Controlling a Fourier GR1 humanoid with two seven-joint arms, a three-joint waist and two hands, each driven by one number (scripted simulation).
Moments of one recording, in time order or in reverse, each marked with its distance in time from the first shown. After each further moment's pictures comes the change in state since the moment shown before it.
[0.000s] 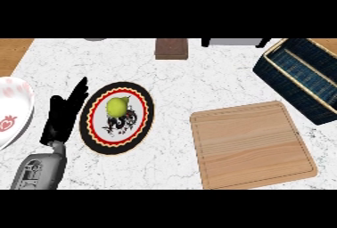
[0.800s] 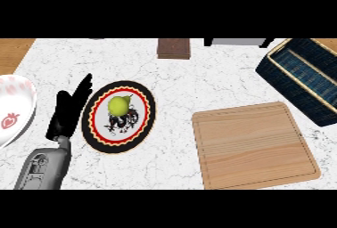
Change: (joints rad) left arm -0.042 -0.013 -0.006 0.032 -0.016 0.009 0.000; right arm 0.043 -0.254 0.138 0.679 0.411 -0.281 -0.773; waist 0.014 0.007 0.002
